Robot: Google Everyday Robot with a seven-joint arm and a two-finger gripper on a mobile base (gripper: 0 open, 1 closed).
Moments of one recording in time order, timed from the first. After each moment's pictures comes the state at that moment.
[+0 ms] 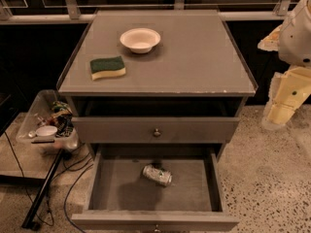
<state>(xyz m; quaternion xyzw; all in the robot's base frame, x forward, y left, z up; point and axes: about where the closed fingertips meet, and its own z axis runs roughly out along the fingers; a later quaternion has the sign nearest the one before) 0.438 -0.217 0.976 -0.60 0.78 -0.03 0.16</state>
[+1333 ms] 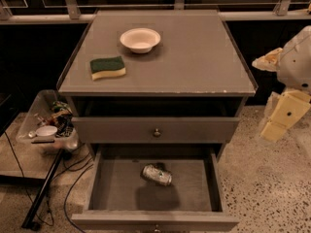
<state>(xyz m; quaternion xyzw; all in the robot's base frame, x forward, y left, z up) 0.432 -0.211 0.942 -0.60 0.77 0.03 0.21</state>
